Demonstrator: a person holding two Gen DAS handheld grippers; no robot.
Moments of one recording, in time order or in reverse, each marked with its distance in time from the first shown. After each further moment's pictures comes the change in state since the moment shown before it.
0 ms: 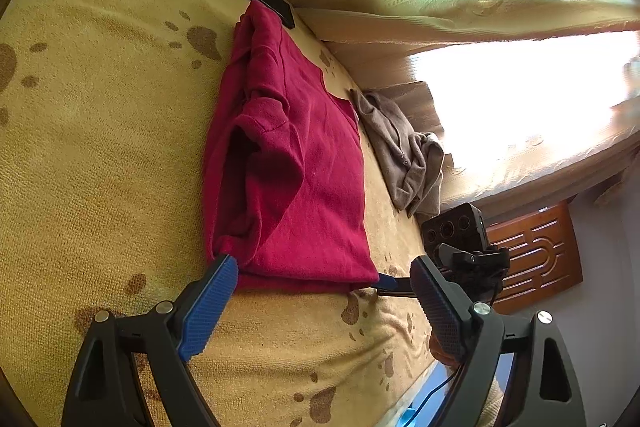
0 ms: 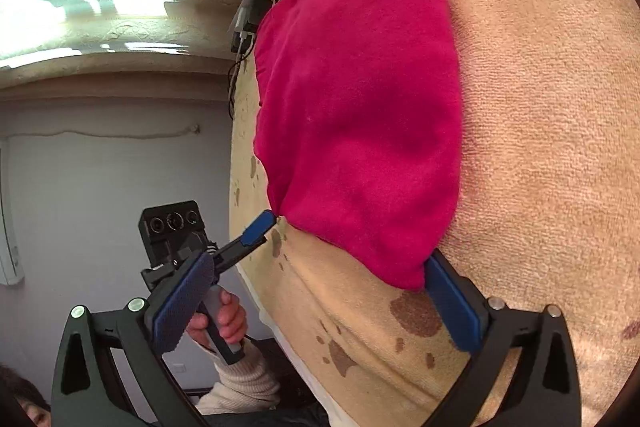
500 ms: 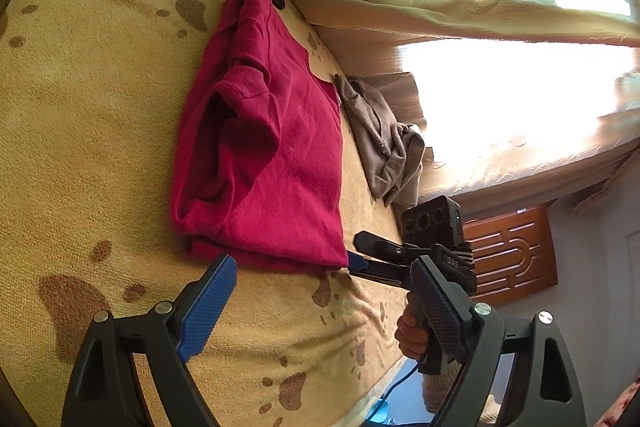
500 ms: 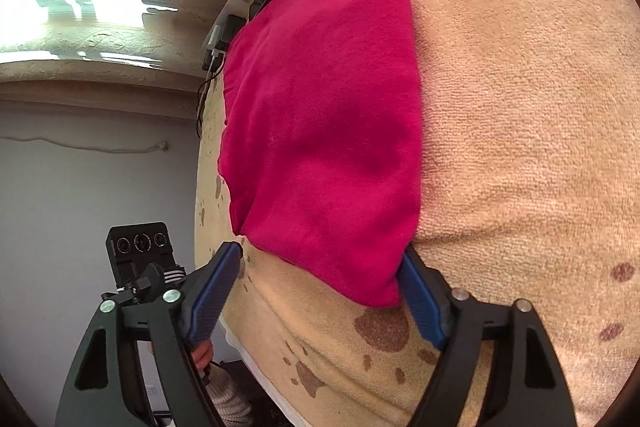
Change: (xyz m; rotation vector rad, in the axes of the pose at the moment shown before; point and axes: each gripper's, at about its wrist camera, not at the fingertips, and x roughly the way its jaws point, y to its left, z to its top) left arm 0.004 -0.005 -0.011 -0.055 0.049 -0.100; right arm 0.003 0.006 0.002 -0.035 -0.067 -0.183
